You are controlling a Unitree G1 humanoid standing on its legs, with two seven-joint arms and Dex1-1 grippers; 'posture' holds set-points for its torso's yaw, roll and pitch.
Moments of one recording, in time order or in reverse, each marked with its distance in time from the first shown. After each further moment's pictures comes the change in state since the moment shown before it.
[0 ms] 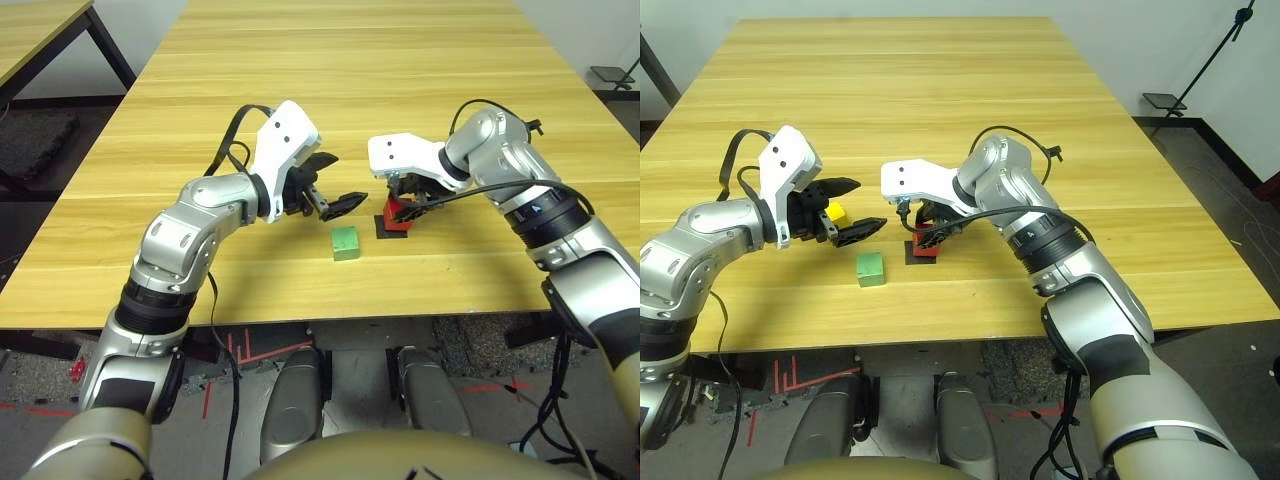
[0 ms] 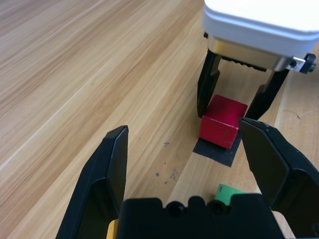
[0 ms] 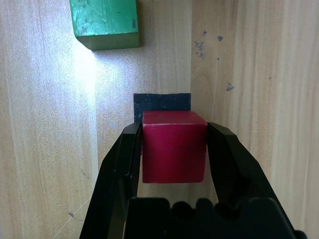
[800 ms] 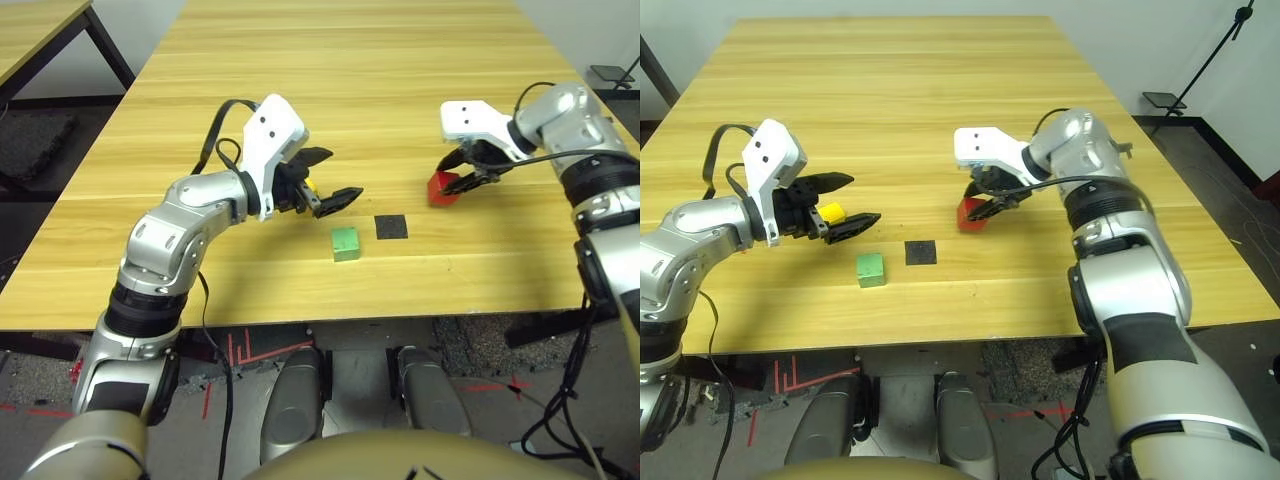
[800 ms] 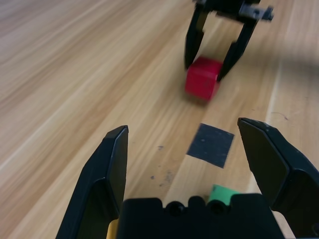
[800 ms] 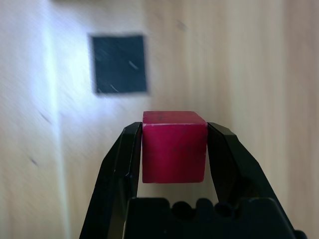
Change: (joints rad) left arm -0.001 0.016 0.003 0.007 -0.029 -0.017 -0.045; right arm -0.037 -0.056 -0.178 0.284 -0.004 -0.287 0.041
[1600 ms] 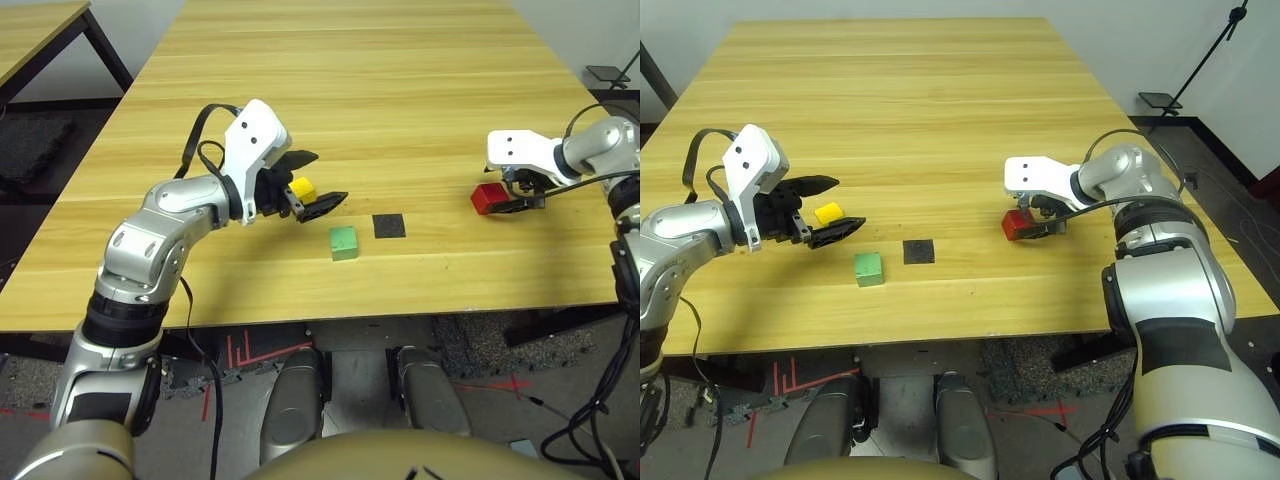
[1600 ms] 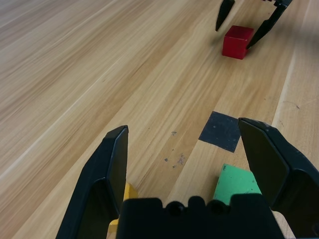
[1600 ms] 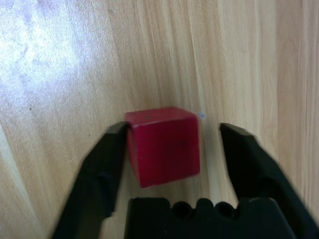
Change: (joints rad) left arm 0.069 0.065 0.081 -0.051 -0.018 -0.009 0.007; right arm -0.108 -0.164 -0.026 0.706 -0.102 -0.640 -0.310
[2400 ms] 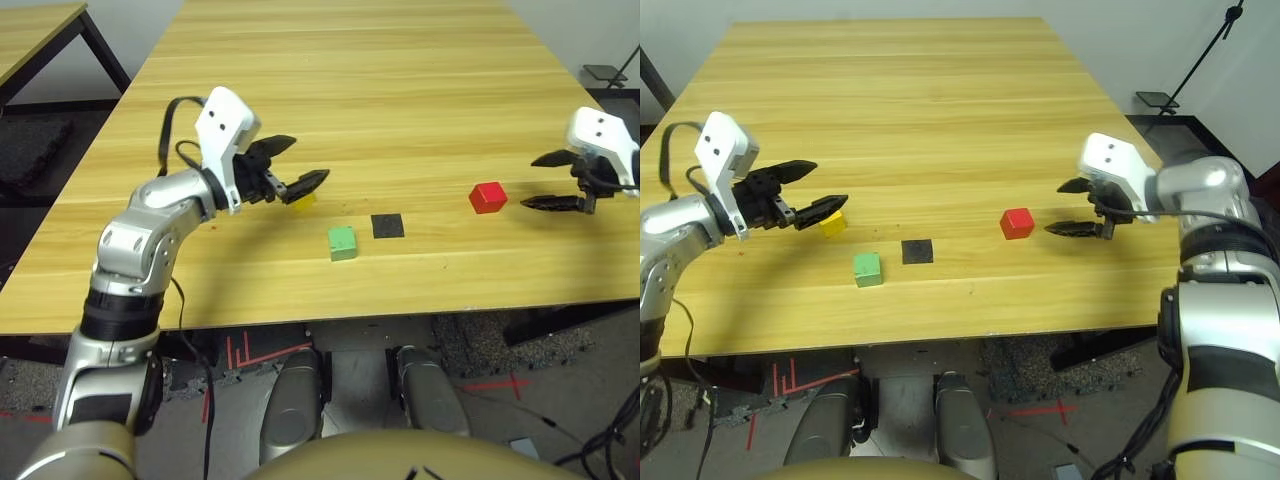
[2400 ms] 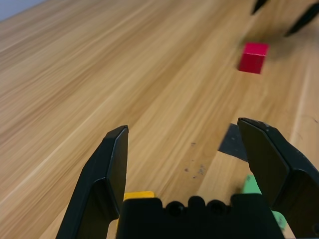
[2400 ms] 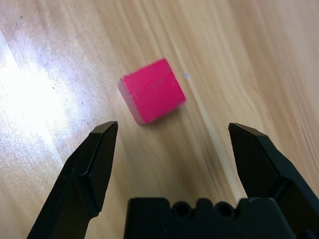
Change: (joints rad) left arm -0.055 0.032 0.008 0.149 -0.008 -0.132 -0.073; right arm 0.069 -0.148 -0.128 -0.070 0.180 0.067 0.162
